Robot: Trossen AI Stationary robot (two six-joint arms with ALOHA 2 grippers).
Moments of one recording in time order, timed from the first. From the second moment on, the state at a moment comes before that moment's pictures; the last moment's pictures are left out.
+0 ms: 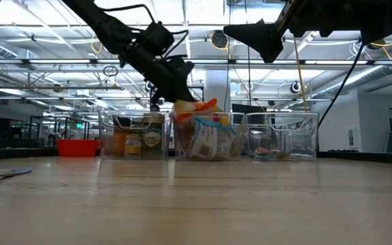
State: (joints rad) left arm 0.51 1.73 1.12 0.06 0.09 -0.17; right arm 0.28 1.40 0.55 0.84 0.13 0.27
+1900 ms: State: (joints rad) left arm -0.73 1.48 0.84 -0.09 -0.06 -0.23; right arm 0.28 1.40 0.55 0.83 0.13 0.27
